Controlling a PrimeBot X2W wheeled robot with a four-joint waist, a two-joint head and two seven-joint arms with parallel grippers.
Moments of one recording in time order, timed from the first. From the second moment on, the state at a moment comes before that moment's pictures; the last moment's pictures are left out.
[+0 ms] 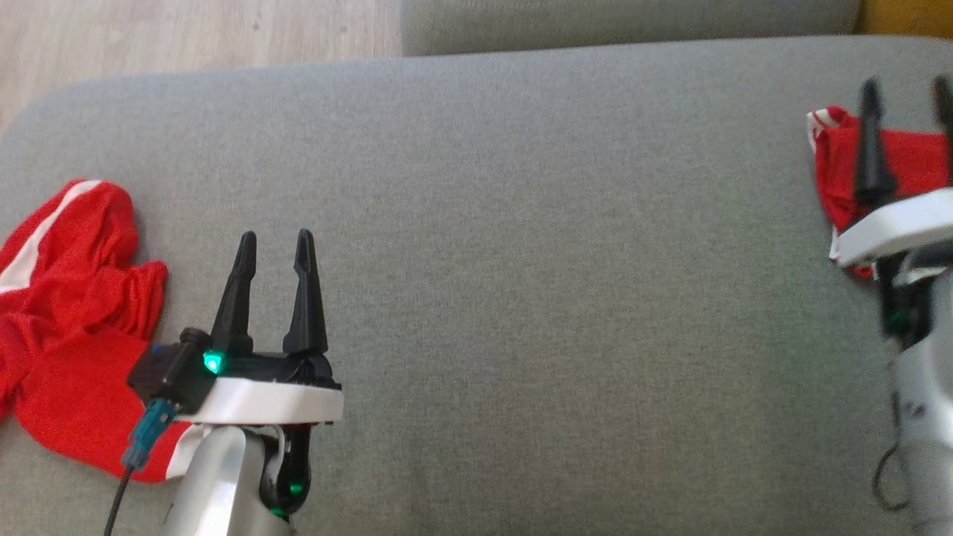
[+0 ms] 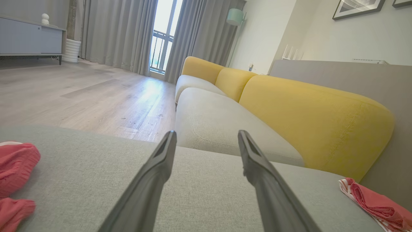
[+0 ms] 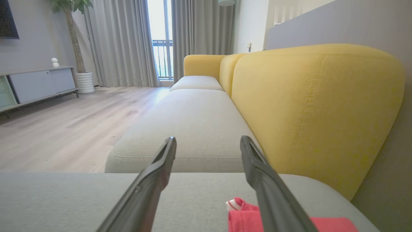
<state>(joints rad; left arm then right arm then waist) -0.22 0.04 -0.16 0.24 -0.38 -0.13 -0.26 -0.52 -0.24 -0.06 0.49 0.16 0.12 -0.14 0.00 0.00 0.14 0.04</state>
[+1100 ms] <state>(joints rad) -0.07 0.04 -0.15 0.22 -0.38 -0.13 -0.26 -0.09 -0.05 -0.03 0.32 0.18 0.12 -0.24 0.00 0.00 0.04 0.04</state>
